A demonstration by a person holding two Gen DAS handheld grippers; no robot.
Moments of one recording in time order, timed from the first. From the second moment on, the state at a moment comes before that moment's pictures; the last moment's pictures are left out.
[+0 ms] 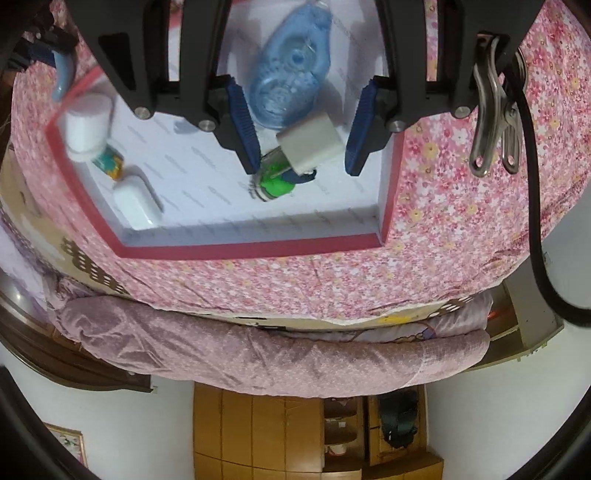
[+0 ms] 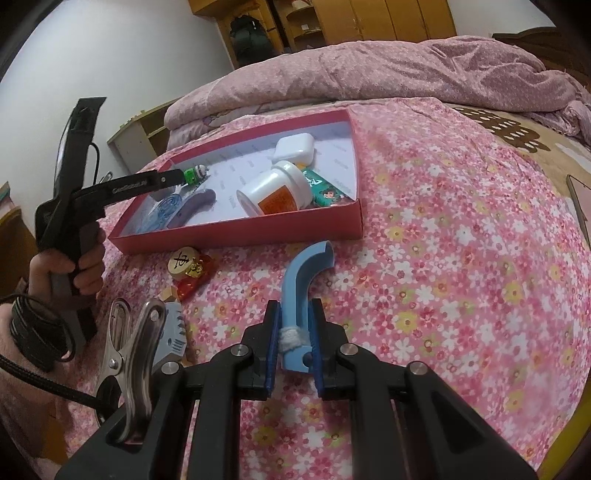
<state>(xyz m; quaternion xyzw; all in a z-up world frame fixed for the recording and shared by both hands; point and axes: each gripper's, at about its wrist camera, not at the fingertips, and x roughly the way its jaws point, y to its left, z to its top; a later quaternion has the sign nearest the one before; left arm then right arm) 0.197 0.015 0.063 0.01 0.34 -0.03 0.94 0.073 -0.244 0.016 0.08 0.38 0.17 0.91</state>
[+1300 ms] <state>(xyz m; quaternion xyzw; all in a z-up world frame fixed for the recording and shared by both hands) 0.202 0.010 0.047 0.04 0.35 -0.02 0.93 0.183 -0.227 0.057 0.04 0.33 0.14 0.93</state>
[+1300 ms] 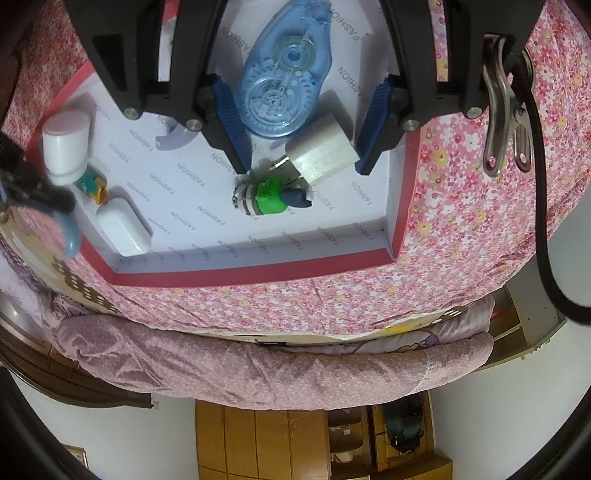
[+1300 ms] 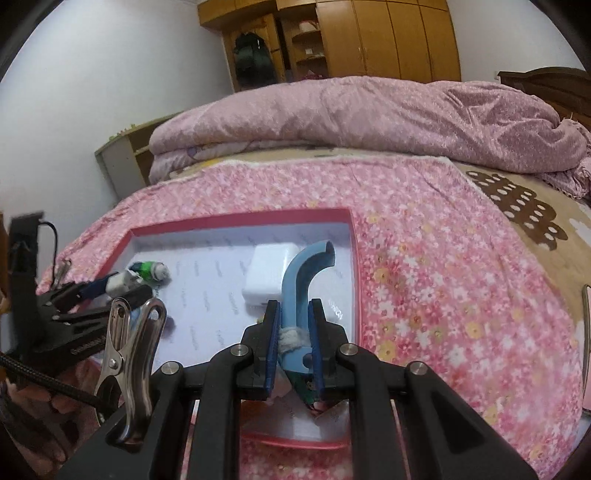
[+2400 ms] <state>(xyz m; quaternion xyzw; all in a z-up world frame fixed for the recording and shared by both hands) 0.165 0.019 0.070 0.00 0.35 0.01 0.94 0.154 -0.231 0.063 0.06 0.26 0.18 0.95</state>
